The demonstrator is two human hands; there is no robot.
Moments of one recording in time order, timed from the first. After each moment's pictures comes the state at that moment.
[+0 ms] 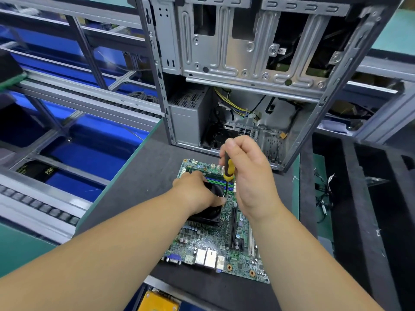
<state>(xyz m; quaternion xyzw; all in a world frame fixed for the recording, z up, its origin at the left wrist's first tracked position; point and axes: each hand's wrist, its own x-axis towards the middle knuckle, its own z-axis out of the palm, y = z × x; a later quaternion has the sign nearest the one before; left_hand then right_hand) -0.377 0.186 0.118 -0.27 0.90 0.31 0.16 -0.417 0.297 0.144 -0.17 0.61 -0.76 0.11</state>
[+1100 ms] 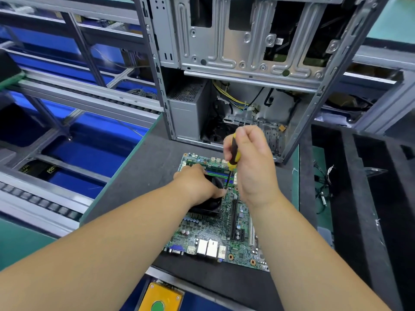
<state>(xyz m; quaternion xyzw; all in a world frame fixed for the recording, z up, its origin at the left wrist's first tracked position) -0.378 0.186 0.118 -0.29 0.88 0.34 0.16 -0.419 0.298 0.145 -0.15 0.60 -0.79 0.08</state>
